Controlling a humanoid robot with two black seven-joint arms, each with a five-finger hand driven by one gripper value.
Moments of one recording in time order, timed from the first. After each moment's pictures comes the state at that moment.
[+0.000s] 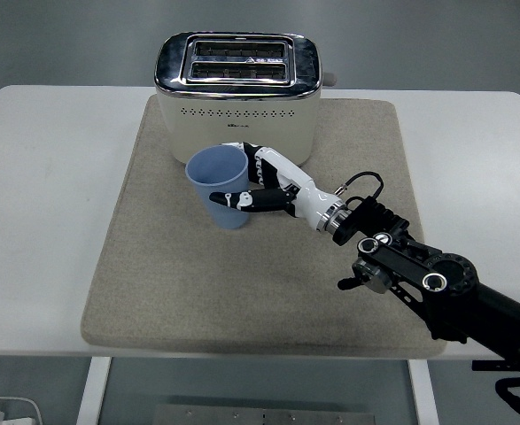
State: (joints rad) left arm -0.04 0.00 -0.06 -0.30 -0.03 -0.11 0.10; right arm 0.79 0.00 0.44 0.88 -0.79 0.02 0.39
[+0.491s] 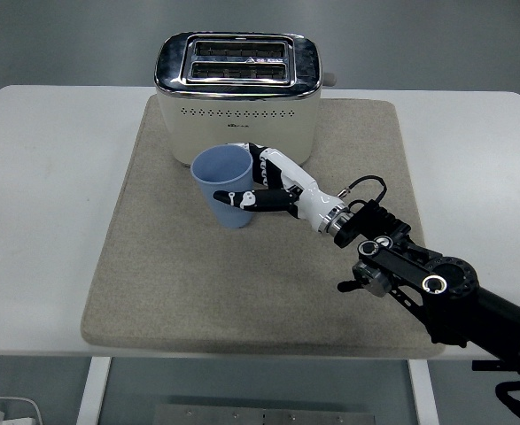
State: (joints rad) left arm -0.04 0.00 -0.06 -0.30 -0.03 -0.11 0.10; right arm 0.77 0.00 0.44 0.88 -0.78 -0.01 0.39
